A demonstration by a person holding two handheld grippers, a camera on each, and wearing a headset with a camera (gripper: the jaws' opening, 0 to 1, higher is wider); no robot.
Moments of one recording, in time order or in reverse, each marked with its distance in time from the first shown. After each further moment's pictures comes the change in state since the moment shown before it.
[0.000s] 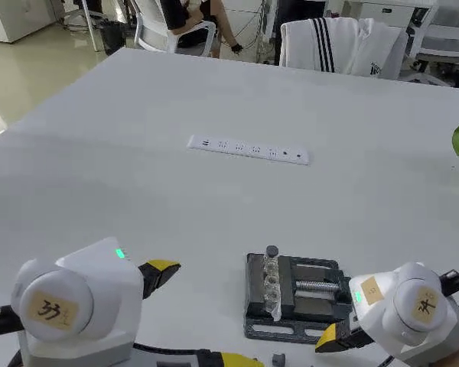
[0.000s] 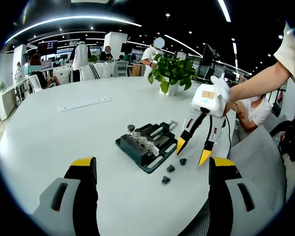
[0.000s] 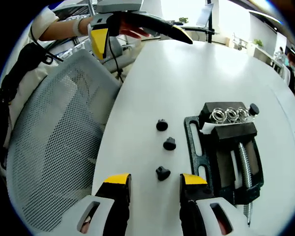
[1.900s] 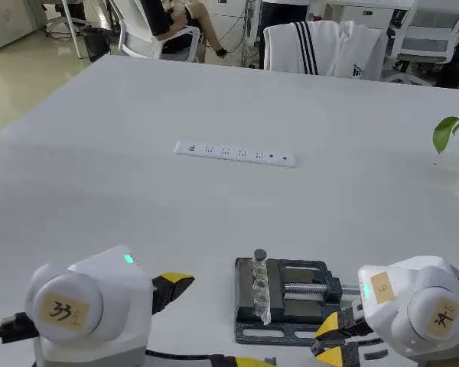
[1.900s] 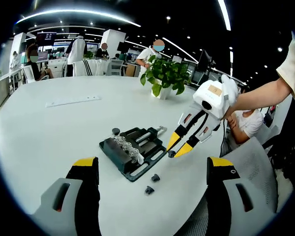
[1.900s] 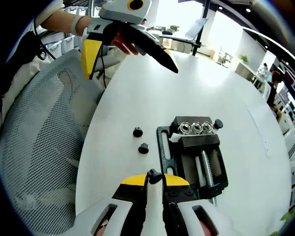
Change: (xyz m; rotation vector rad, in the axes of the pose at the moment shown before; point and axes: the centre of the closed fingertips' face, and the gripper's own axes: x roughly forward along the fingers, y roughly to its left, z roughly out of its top) left arm 0.026 -0.025 0.013 -0.097 -0.015 -0.101; right arm -0.042 -0.021 0.019 -0.060 -0.048 -0.262
